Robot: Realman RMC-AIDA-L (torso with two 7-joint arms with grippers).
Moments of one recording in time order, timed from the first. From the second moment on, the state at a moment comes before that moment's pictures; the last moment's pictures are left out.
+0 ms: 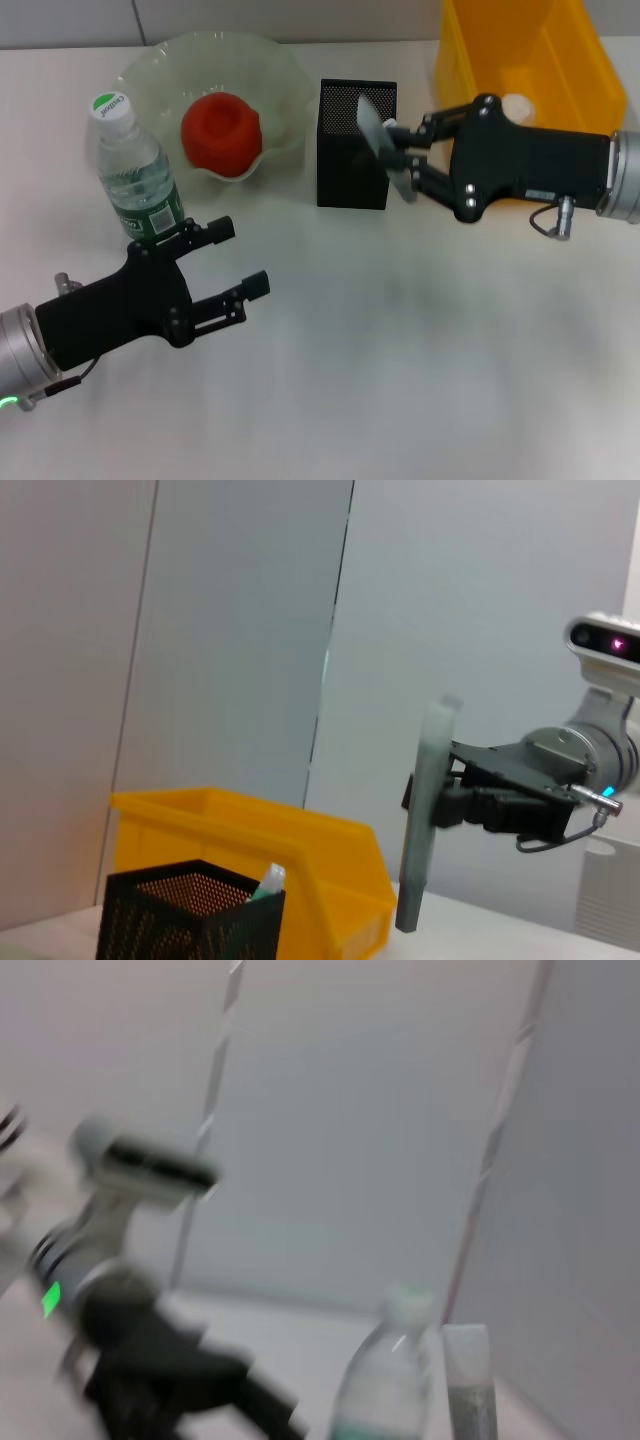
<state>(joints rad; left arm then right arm) -0.38 -2.07 0.58 0.28 1.85 1.67 -0.84 0.58 2.08 -0.84 -0.59 -1.72 -1.58 0.89</state>
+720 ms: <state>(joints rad) -0.37 -2.07 0.58 0.17 1.77 1.64 -0.74 0.61 2.08 -0.82 -0.31 -1.39 -1.50 1.06</state>
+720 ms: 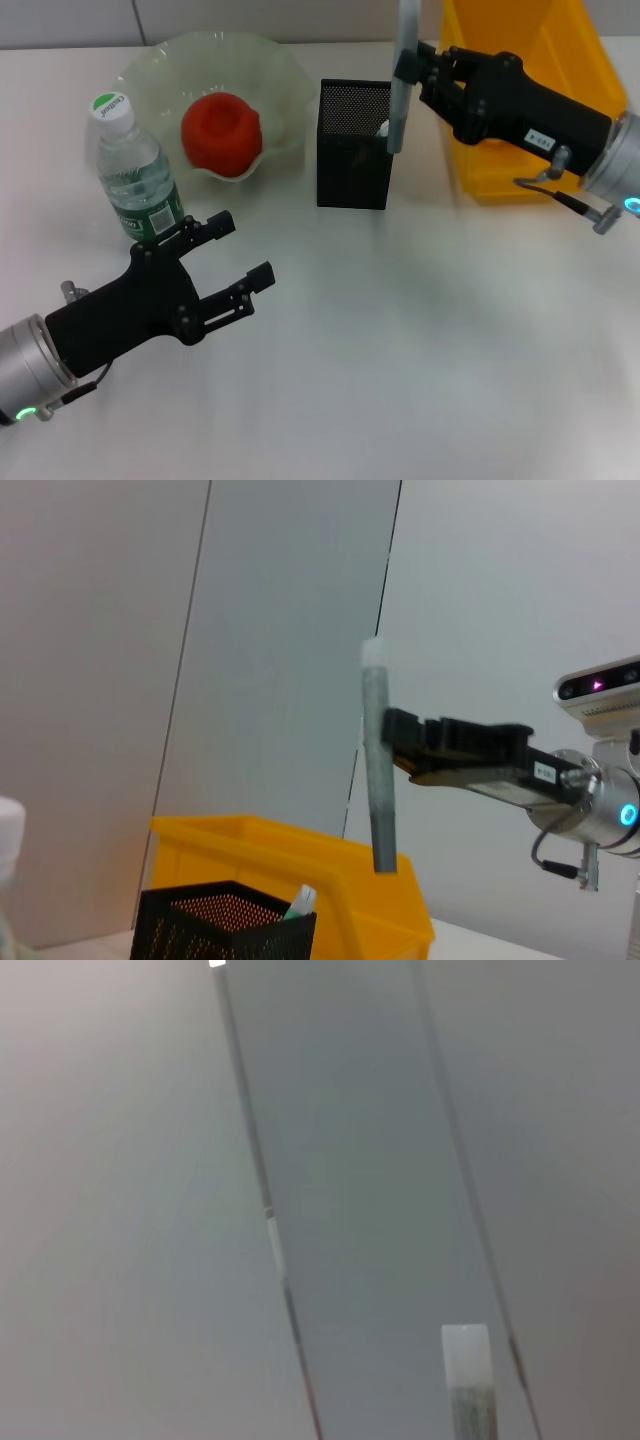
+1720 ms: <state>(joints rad) -0.38 -2.07 0.58 0.13 1.77 1.65 -0.73 0.76 2.09 -0.84 -0.23 -1.28 -1.17 1.06</state>
